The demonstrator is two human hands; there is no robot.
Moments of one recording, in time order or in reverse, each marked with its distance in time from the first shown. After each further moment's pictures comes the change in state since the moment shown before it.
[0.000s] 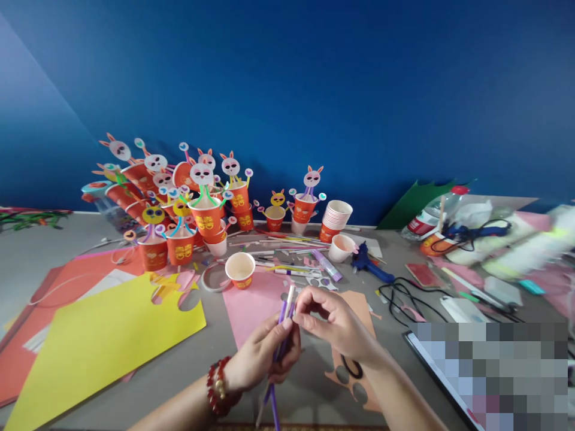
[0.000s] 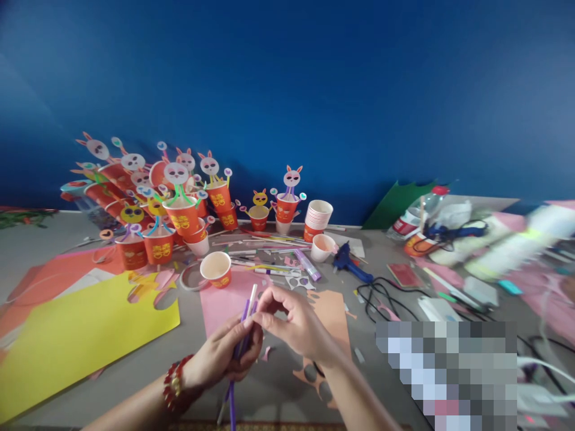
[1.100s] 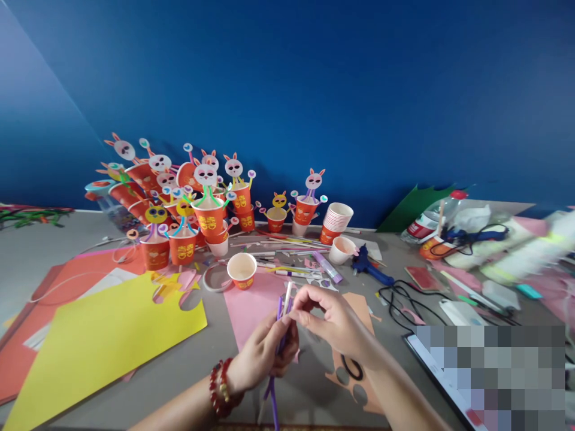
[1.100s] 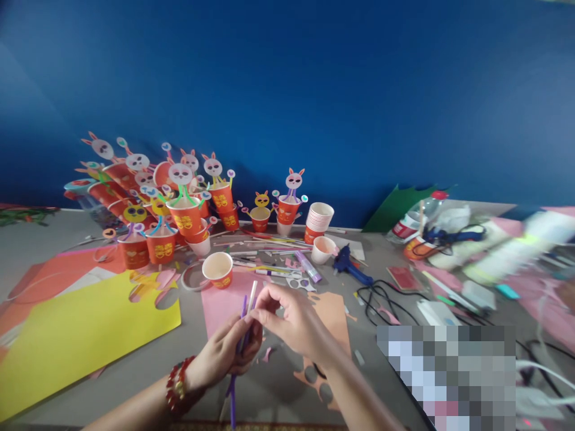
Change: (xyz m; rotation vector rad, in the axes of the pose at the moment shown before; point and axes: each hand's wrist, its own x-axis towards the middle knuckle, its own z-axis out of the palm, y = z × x) left_hand -0.001 0.004 0.005 0.048 0.152 -0.033; right_hand 0.005 -0.007 0.003 -0.244 0.005 0.044
